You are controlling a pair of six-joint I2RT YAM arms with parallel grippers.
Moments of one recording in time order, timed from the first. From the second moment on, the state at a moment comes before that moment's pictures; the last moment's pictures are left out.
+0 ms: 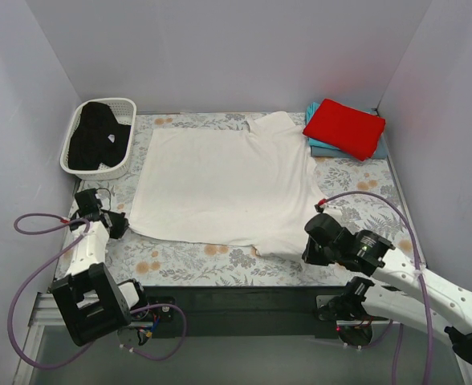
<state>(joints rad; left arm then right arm) 0.42 1.12 0.59 -0.49 0.02 -0.93 0.92 0.72 0.62 -0.93 0.20 0.93</state>
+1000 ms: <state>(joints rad) 0.30 1.55 0.93 -0.44 0.06 -0.98 0.49 1.20 0.92 -0.65 0.20 0.51</state>
